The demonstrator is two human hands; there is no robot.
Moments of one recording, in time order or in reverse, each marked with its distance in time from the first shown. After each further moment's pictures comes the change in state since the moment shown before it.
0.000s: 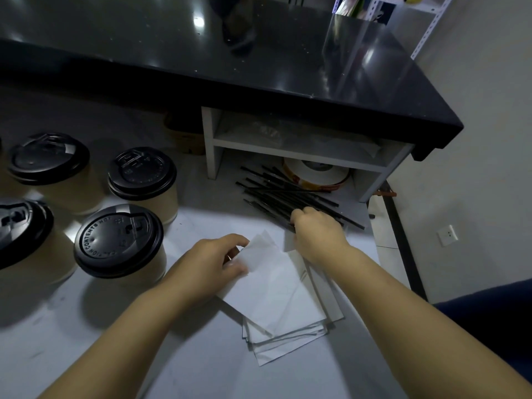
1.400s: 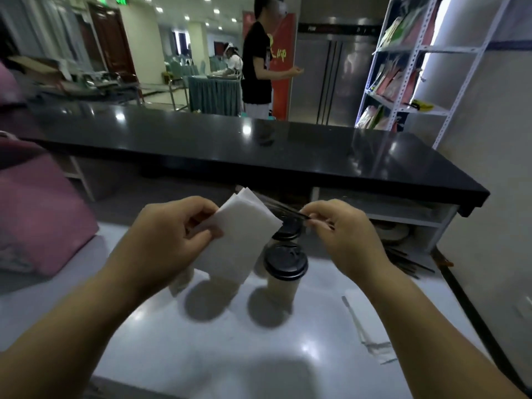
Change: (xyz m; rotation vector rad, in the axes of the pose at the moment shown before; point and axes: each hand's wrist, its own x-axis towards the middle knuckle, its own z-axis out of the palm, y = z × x) left_hand -0.213 0.009 -0.264 0.260 0.592 0.315; right_hand -0.119 -0.201 -0.156 0.639 0.659 -0.270
